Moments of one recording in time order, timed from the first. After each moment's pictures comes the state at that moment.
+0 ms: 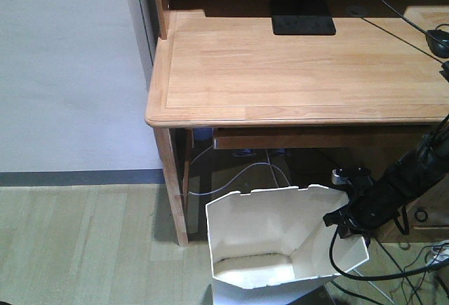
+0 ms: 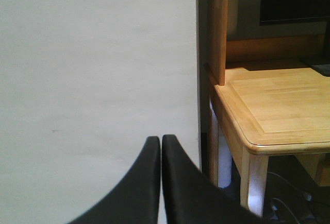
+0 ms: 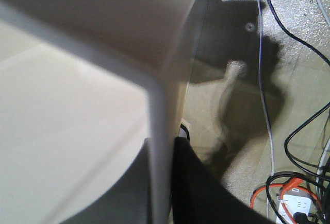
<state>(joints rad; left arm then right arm) 0.05 -0.02 0.03 0.04 0.12 -0.05 -0.11 2.45 -0.99 0.80 0.33 -1.03</state>
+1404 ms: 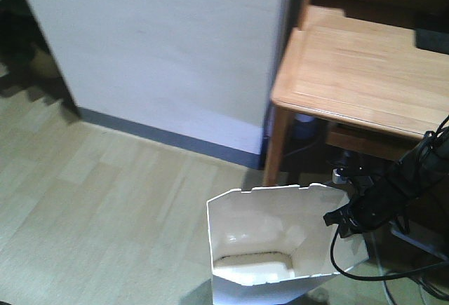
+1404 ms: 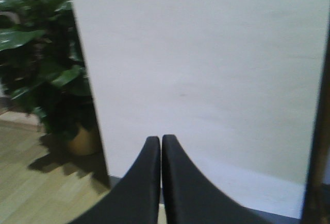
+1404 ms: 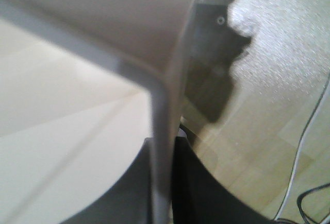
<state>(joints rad) 0.05 -0.02 0.03 0.04 0.12 -0.05 -0.11 2.45 -0.99 0.80 0.33 -1.03</state>
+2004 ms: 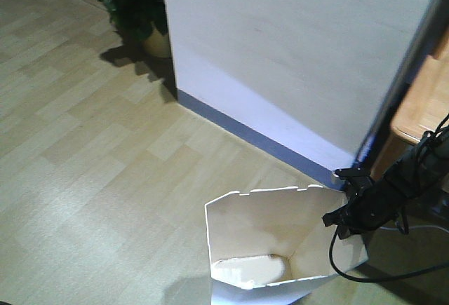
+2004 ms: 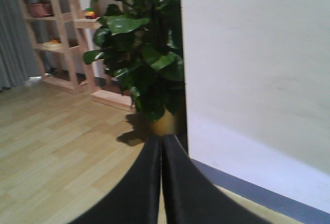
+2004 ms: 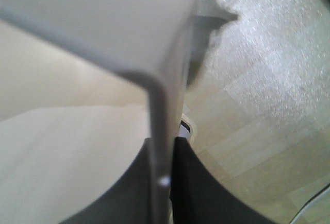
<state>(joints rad) 0.05 -0.02 0.03 0.04 0.12 -0.05 -0.11 2.45 -0.99 0.80 0.34 -1.03</state>
